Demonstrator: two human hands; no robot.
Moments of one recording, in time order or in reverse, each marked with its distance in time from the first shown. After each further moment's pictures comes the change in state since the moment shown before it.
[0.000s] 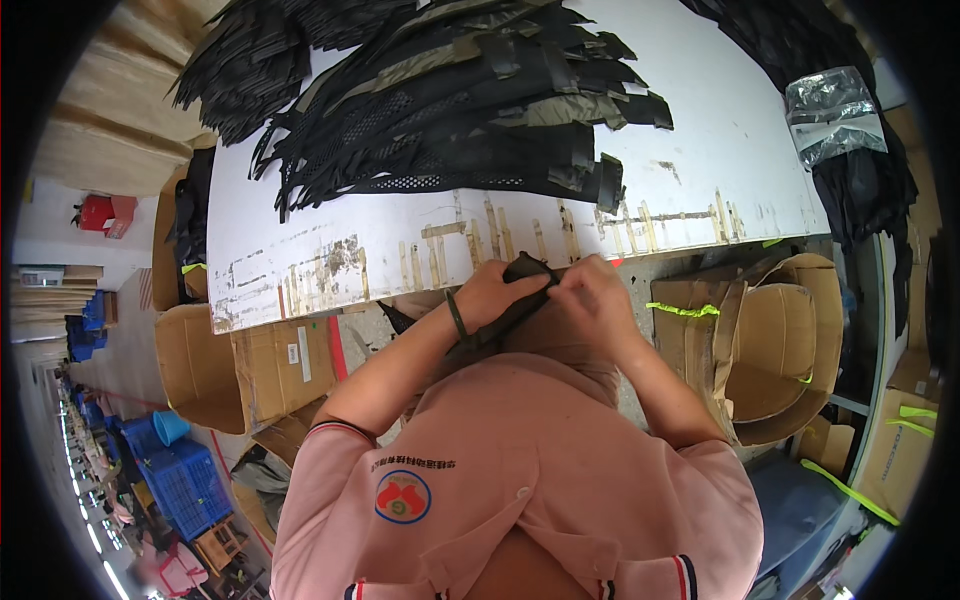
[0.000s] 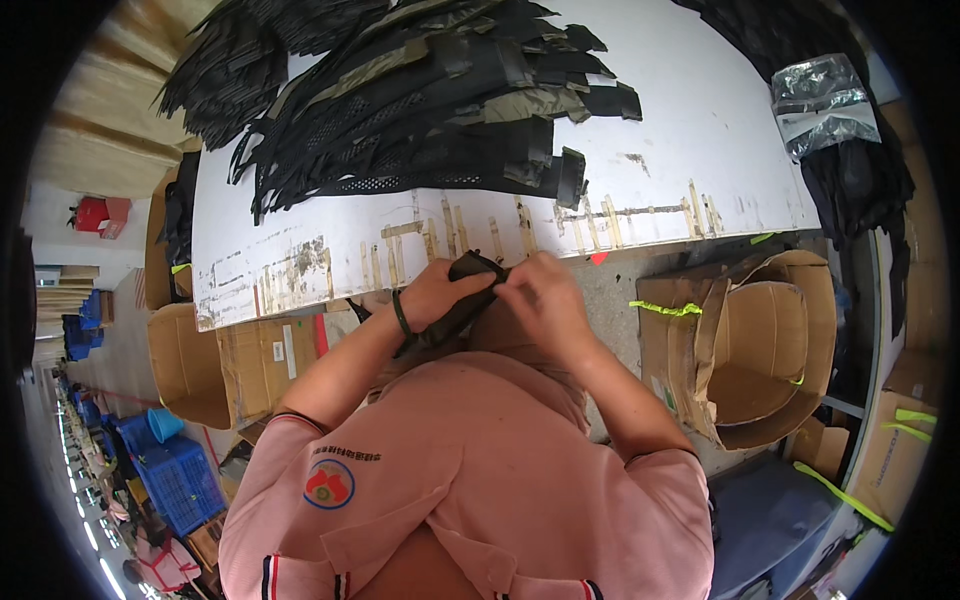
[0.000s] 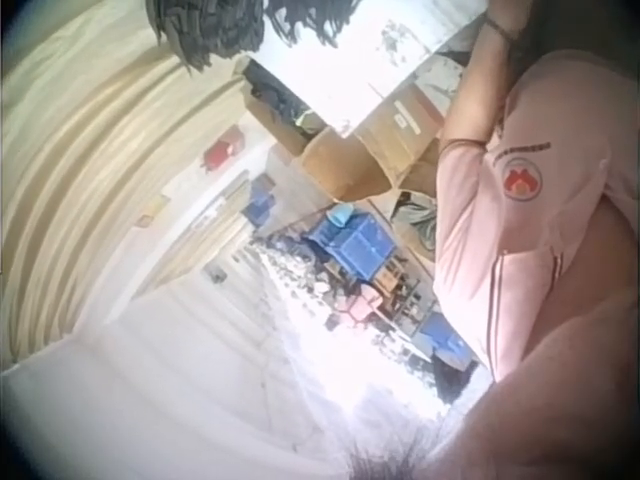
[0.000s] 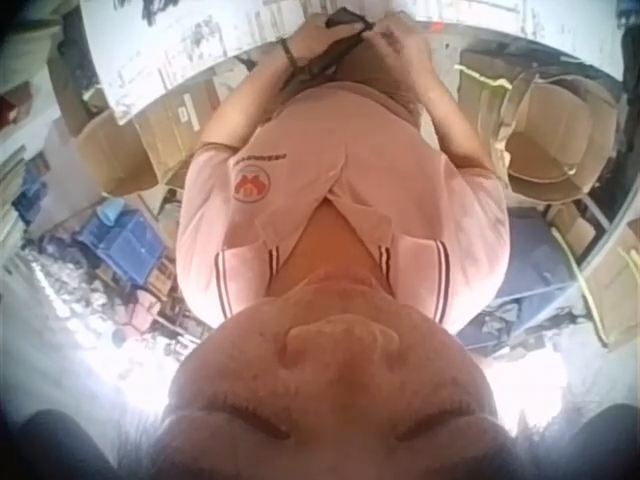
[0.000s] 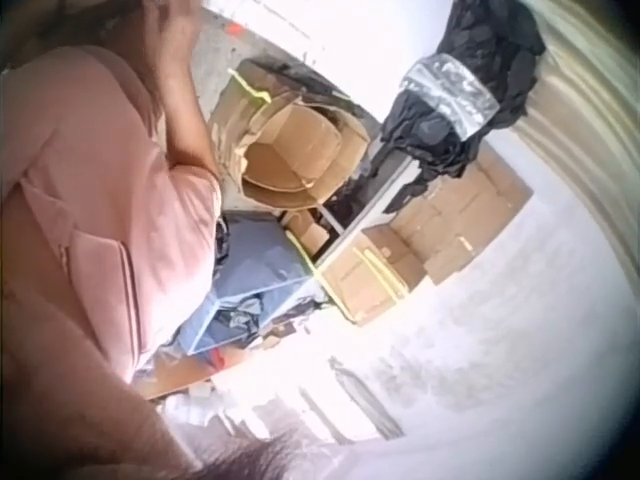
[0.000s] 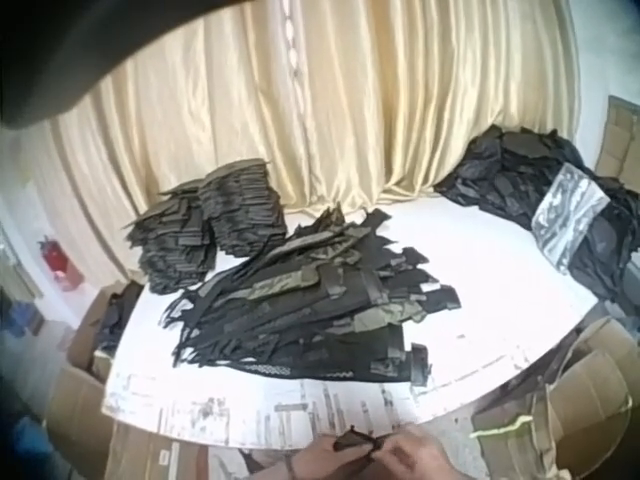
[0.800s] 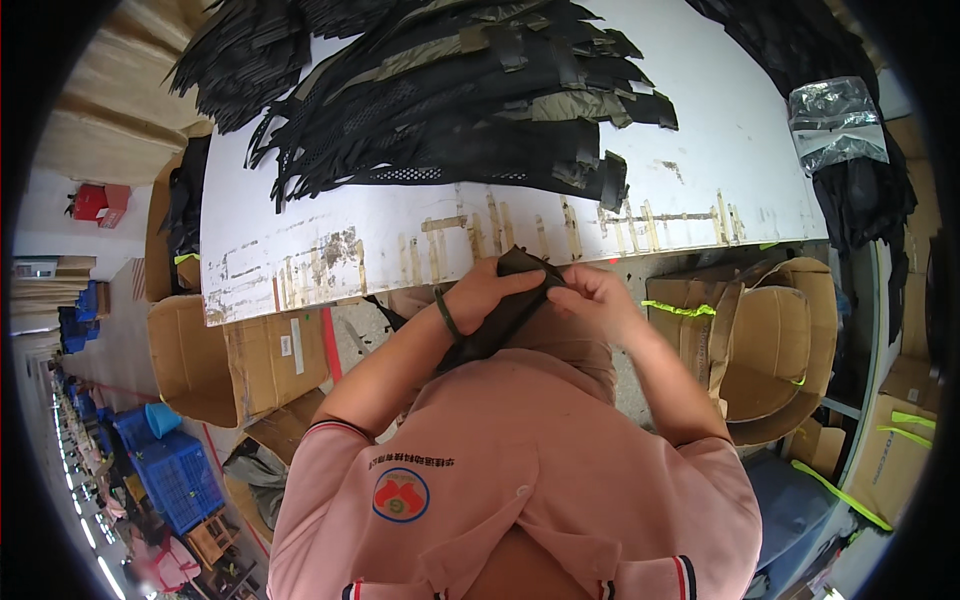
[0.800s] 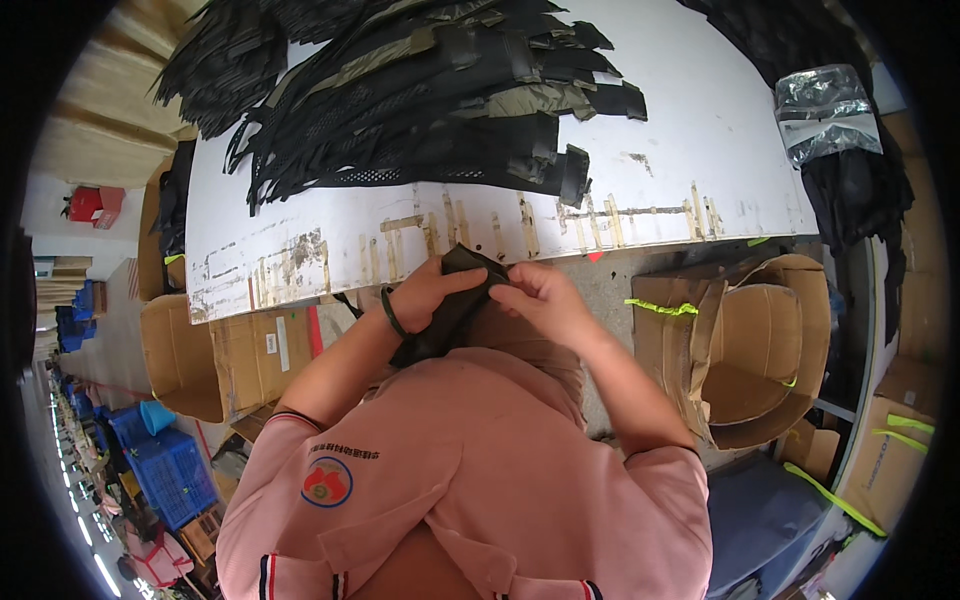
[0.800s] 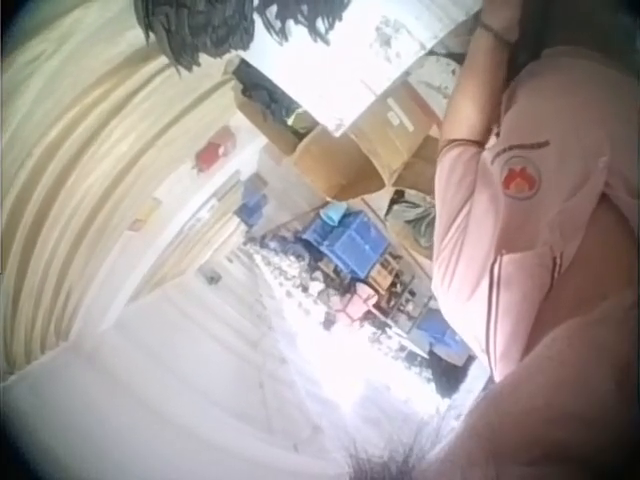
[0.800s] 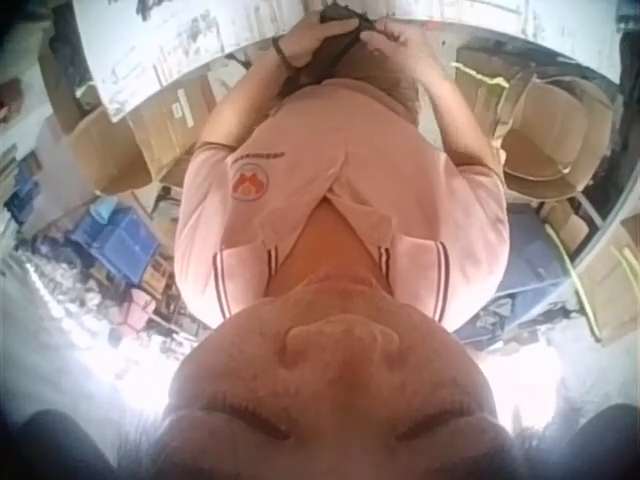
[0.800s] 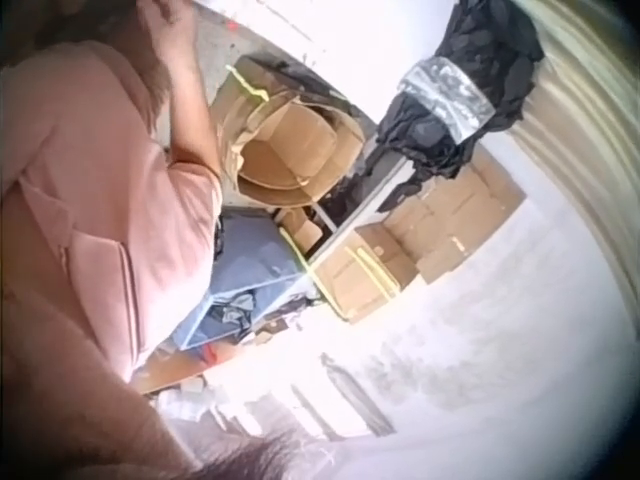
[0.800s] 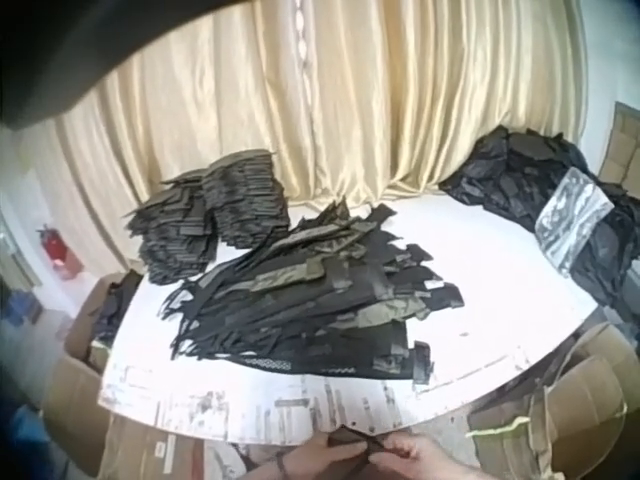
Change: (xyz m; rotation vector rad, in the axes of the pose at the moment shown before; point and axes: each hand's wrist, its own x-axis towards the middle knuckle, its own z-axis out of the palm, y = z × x) left_hand -0.002 -0.016 -0.005 -0.487 -0.084 0.080; right_hand 0.017 -0.014 -0.020 0.513 -0.367 0.616
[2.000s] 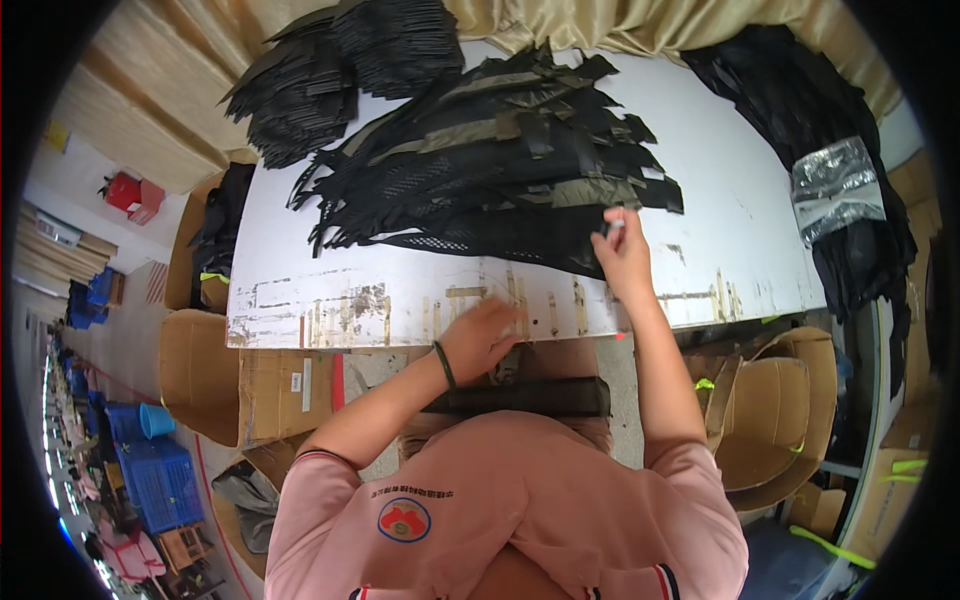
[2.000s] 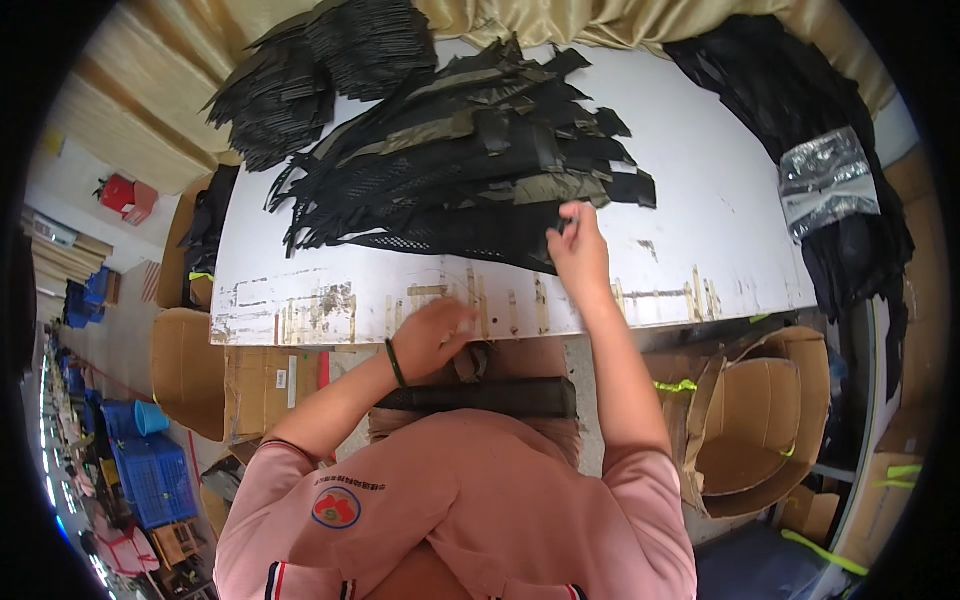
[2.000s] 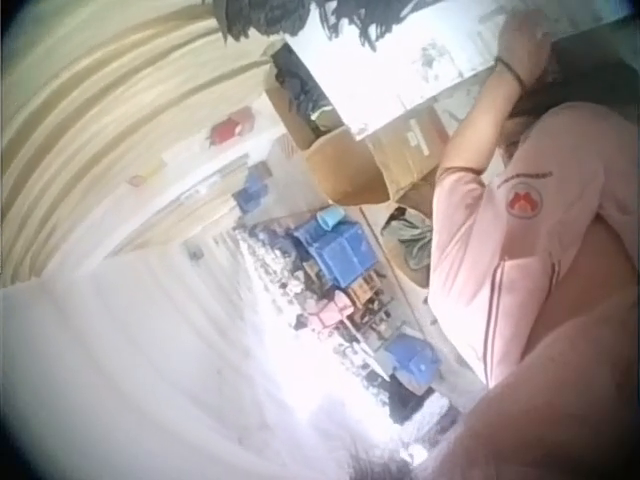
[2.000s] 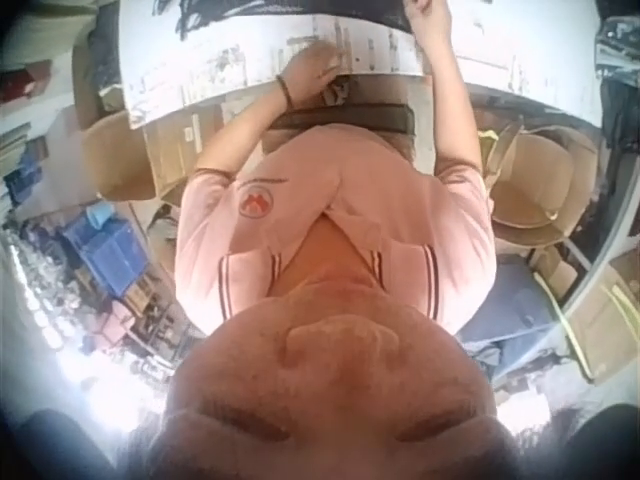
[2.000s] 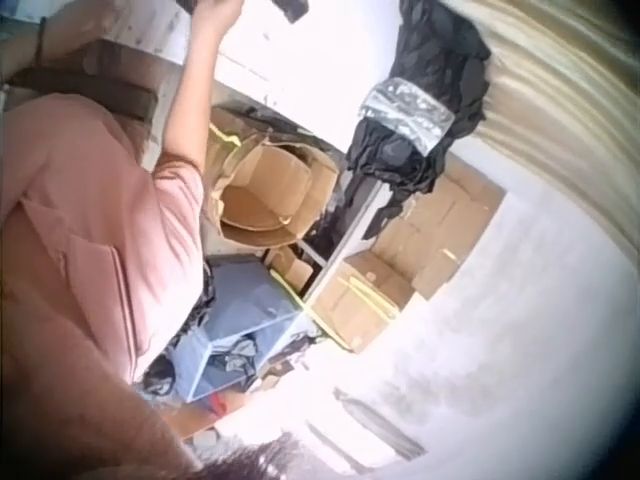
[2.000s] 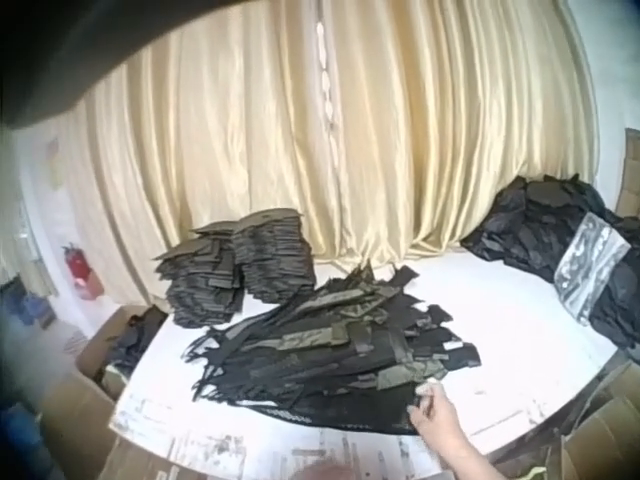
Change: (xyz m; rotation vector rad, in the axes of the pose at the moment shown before) left_hand -0.019 0.031 -0.013 1.326 0.128 0.581; right_hand 0.122 -0.007 -0.050 -0.254 0.570 -0.447
